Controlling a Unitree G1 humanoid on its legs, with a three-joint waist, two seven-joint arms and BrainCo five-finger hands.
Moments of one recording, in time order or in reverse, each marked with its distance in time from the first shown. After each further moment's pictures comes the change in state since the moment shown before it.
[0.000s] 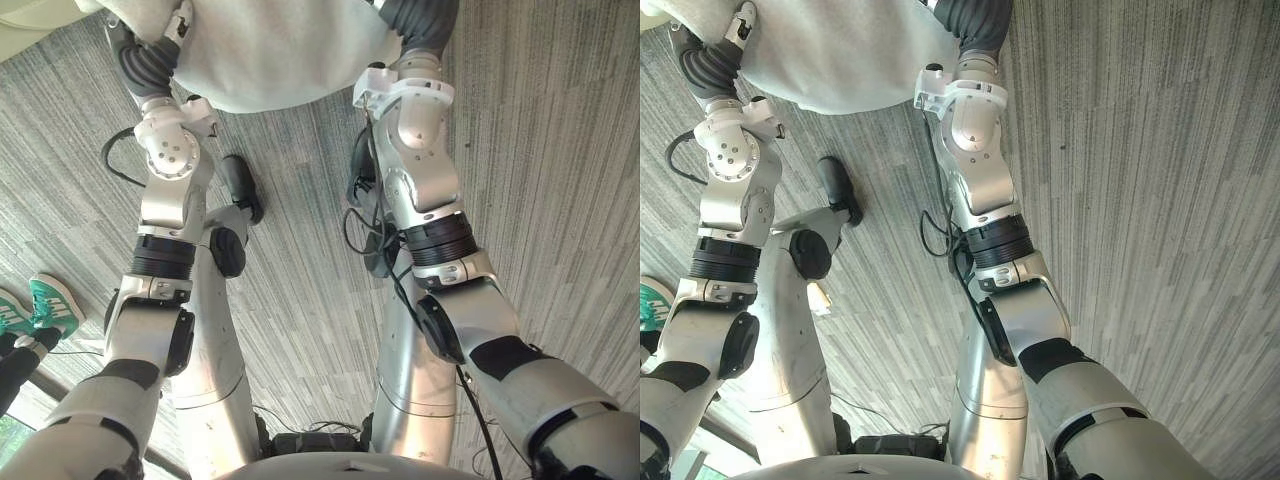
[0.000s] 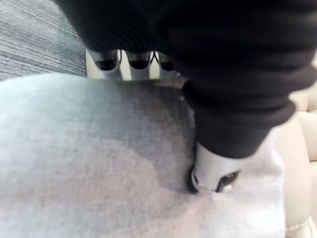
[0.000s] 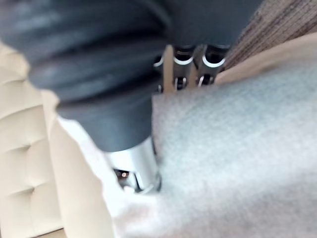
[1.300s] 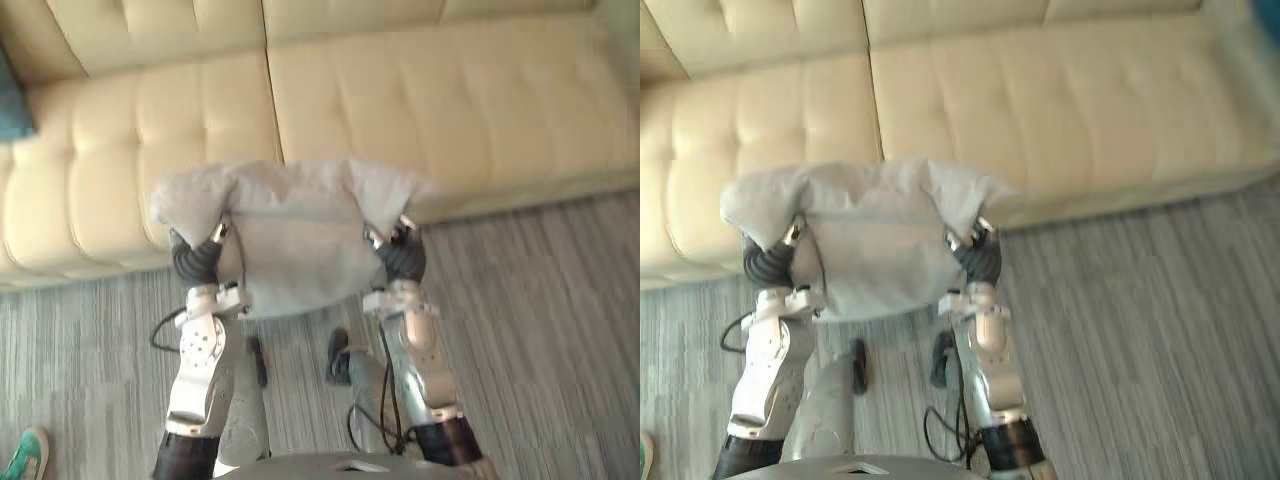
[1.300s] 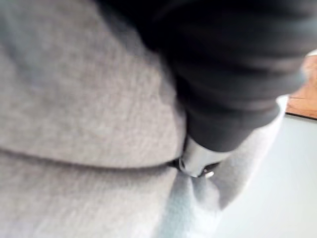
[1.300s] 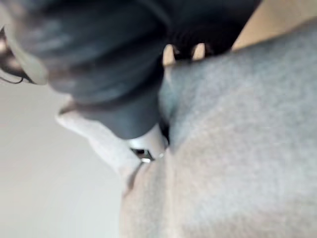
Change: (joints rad) left arm 1.053 -0.282 -0.160 -0.651 0.020 -0.001 -0.121; right arm 1.154 0.119 0.124 -0.463 0.032 -0.042 0.232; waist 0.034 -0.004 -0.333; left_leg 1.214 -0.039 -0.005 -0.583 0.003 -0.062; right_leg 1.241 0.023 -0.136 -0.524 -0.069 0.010
